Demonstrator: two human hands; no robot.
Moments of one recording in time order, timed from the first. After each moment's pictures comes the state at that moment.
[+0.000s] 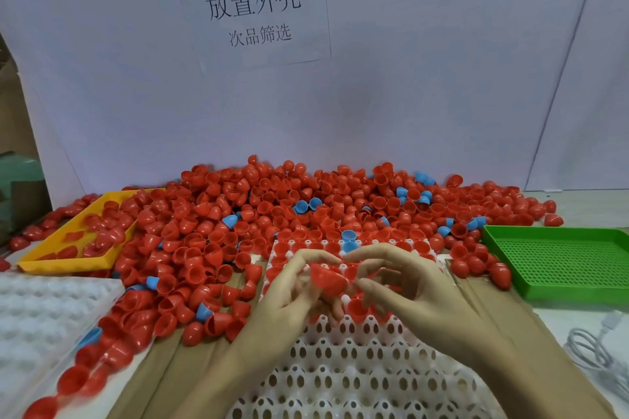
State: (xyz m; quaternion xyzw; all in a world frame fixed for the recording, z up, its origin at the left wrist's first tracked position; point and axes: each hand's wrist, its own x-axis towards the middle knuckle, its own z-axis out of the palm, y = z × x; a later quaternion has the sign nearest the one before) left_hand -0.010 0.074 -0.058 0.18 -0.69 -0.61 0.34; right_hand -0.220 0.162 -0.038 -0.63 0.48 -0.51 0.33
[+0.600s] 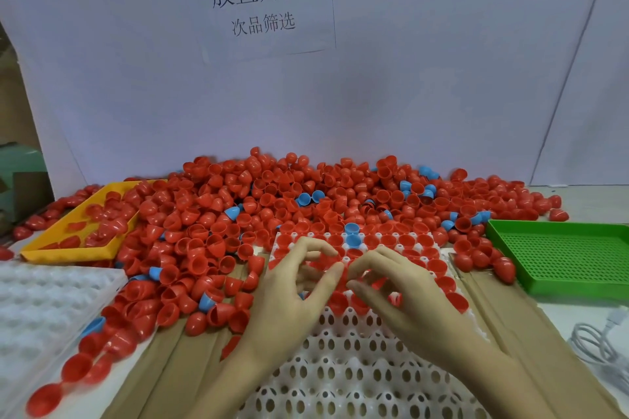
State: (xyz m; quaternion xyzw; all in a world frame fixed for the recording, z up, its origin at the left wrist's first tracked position) left_hand -0.015 0.082 -0.052 0.29 -0.75 -0.41 0.42; right_hand -0.207 0.155 -0.057 -0.71 0.55 -0.42 0.11
